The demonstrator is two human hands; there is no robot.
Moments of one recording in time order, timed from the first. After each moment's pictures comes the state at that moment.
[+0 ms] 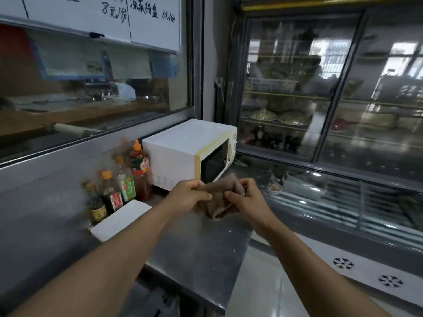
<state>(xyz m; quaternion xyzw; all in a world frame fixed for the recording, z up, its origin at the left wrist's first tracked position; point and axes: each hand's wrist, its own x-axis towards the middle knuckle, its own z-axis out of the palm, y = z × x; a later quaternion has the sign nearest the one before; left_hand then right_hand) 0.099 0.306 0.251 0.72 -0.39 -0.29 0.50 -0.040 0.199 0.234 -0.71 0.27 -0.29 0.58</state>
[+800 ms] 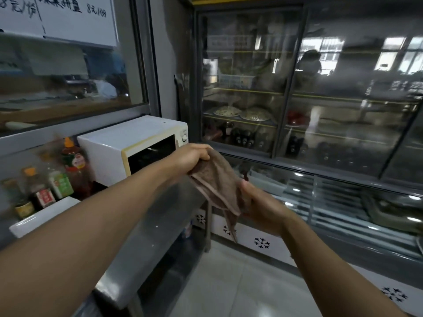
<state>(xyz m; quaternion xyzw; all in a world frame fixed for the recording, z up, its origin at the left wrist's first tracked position) -0.121 0.098 0.322 0.67 -0.43 -0.31 0.52 -0.298 0.000 0.243 -0.62 0.20 -0.13 0.74</state>
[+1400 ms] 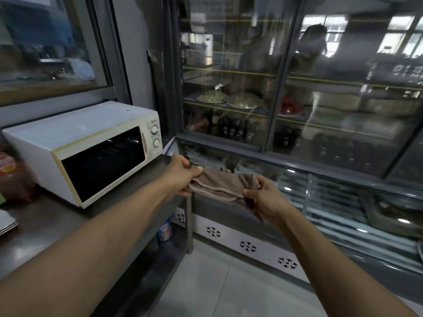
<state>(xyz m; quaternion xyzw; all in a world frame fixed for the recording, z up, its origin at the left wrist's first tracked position) -0.084 -0.096 0.223 0.77 -0.29 -0.28 0.50 -0.271 -0.208 0.195 -0.62 0.37 -0.22 0.65</state>
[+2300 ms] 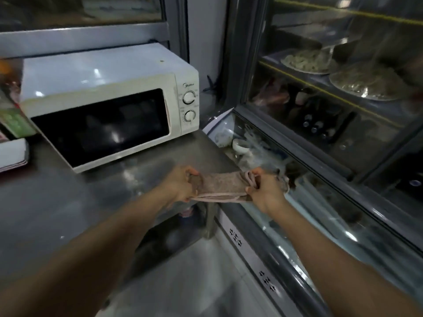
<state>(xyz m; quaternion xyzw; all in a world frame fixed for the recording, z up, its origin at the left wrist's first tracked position) 0.054 -0.274 0.097 0.85 -0.06 -0.26 0.45 -0.032 -0.474 0.082 -0.89 0.21 -0.06 0.39</state>
